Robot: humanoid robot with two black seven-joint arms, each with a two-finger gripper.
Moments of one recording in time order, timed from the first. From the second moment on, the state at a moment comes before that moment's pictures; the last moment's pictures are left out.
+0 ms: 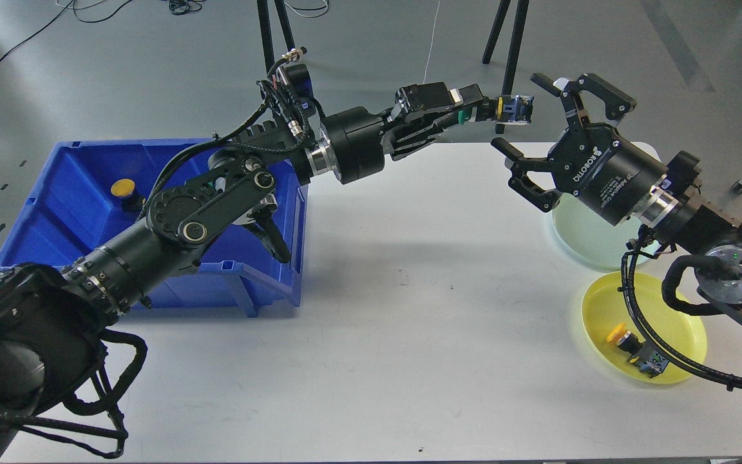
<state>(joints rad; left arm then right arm) -1.00 0.03 -0.61 -0.78 1.05 -0.49 -0.49 0.67 -0.74 0.58 1.47 0.01 0.34 0.25</state>
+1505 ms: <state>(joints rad) -1.00 0.03 -0.61 -0.78 1.05 -0.49 -0.49 0.67 -0.74 0.57 1.47 0.00 0.34 0.25</state>
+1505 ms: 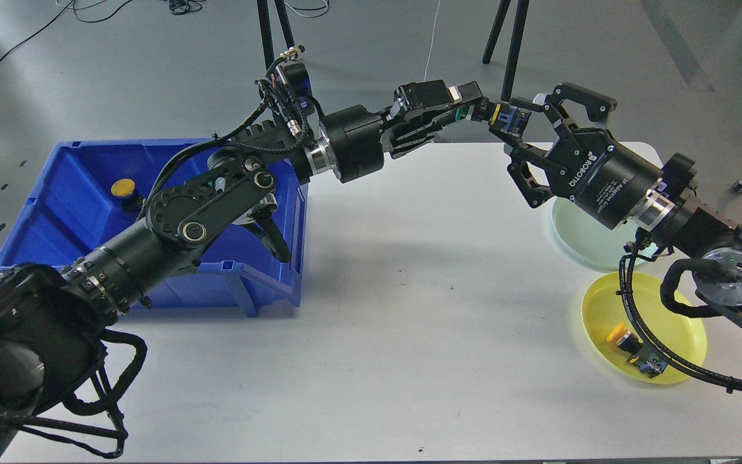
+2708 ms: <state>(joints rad) -0.99 0.04 -0.63 -0.78 1.00 -0.49 -0.49 0.63 -0.80 0.58 1.15 -0.21 0.21 0.26</state>
